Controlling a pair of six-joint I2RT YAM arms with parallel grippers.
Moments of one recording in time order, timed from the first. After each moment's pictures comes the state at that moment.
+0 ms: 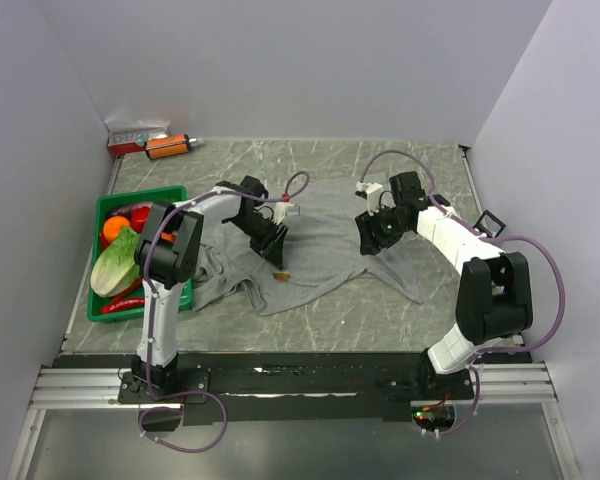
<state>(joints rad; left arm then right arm) -0.41 2.18 1.57 -0.85 0.81 0.43 0.19 1.59 1.14 -0.66 -0.41 -0.35</state>
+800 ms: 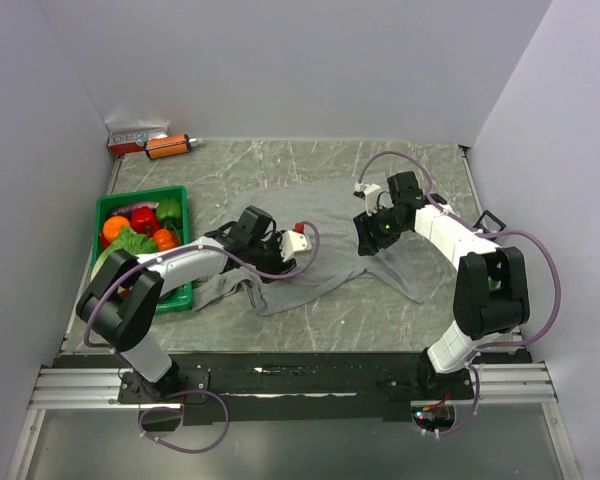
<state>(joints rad) -0.63 1.62 0.96 -0.21 0.41 0.57 0.19 1.62 1.15 -0.66 -0.43 -0.34</state>
